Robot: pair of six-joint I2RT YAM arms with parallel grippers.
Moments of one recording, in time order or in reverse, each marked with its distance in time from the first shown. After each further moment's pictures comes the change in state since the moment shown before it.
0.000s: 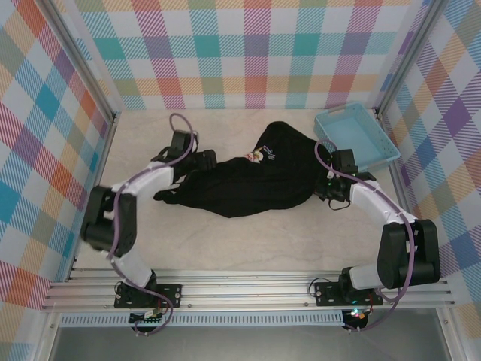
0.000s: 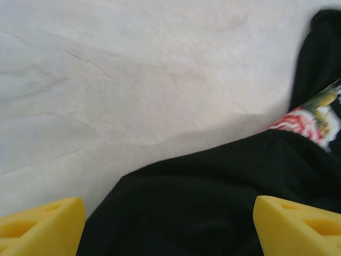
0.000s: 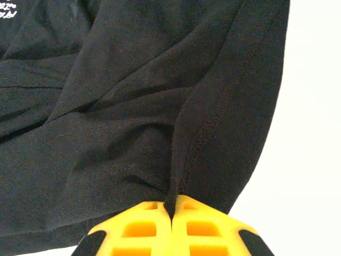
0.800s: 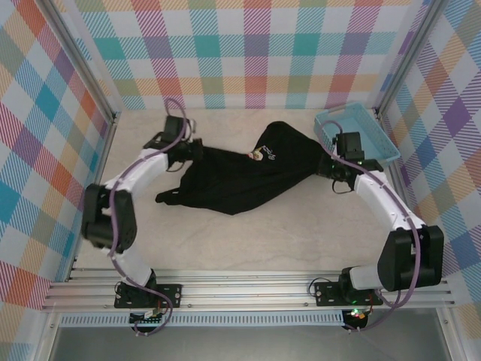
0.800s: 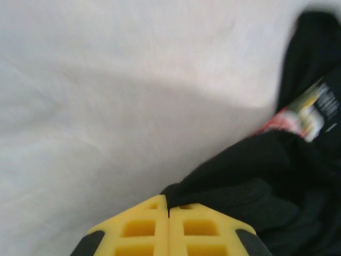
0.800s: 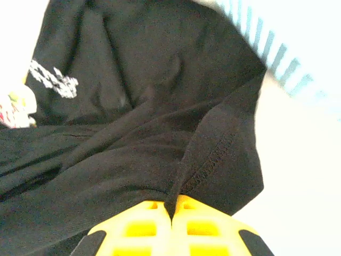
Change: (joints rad) left arm 0.081 -0.066 0.151 -0.153 0.074 0.054; right arm 0.000 -0.029 0.214 -0.041 0.105 -0.074
